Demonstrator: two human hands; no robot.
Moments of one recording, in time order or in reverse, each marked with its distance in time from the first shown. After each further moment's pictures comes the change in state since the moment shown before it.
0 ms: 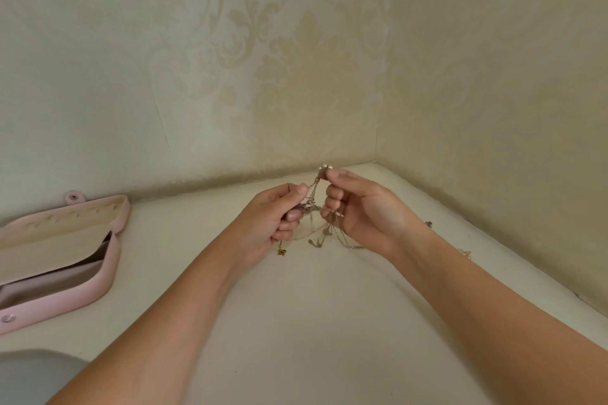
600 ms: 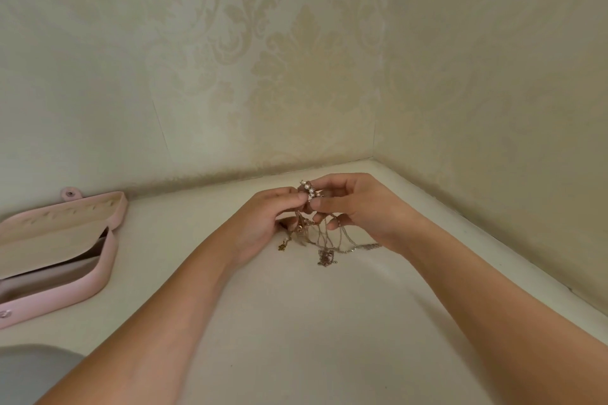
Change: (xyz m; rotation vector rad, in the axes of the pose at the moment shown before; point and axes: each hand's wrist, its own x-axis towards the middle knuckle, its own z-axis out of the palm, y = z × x) left_hand 0.000 -0.007 -0.004 0.105 -0.056 0.063; right_hand -0.010 -0.008 0.001 -0.585 -0.039 -0.045
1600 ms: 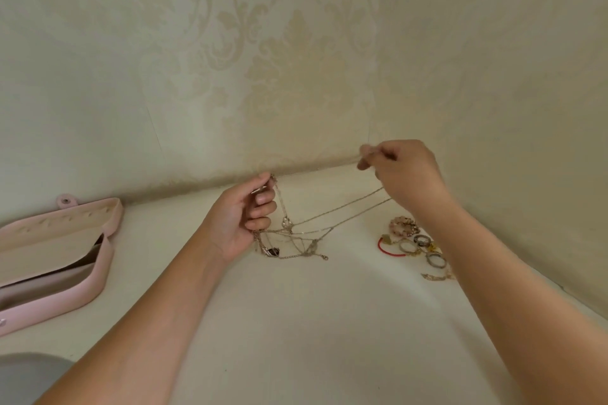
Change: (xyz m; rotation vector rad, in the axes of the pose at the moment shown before) left_hand 0.002 0.012 -0.012 -0.462 0.193 -0.071; right_hand -0.007 -0.023 -0.039 -0.491 0.617 -0.049
